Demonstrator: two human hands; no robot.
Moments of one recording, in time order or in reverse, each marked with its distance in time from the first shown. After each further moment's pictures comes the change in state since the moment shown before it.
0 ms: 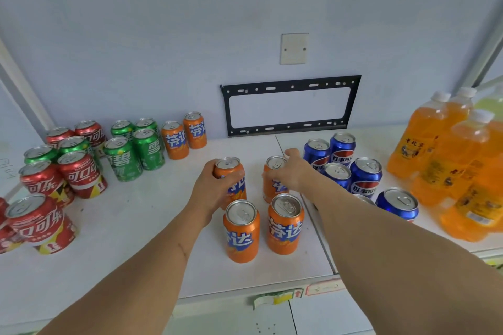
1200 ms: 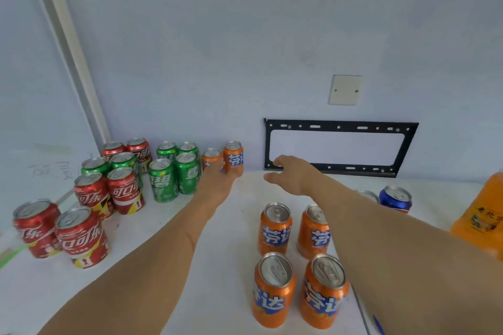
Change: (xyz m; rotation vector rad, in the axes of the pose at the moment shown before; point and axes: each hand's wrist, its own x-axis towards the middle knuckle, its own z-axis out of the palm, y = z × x) left_hand 0.068 0.046 -0.066 0.237 0.227 0.108; right_hand 0.075 -0.096 0.019 -0.530 -0.106 -0.444
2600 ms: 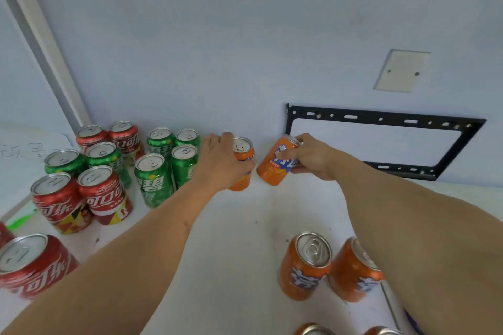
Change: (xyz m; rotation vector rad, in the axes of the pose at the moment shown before) left_hand 0.108 -0.026 0.000 0.563 0.039 0.231; right_hand 0.138 0.032 0.024 0.806 -0.131 0.264
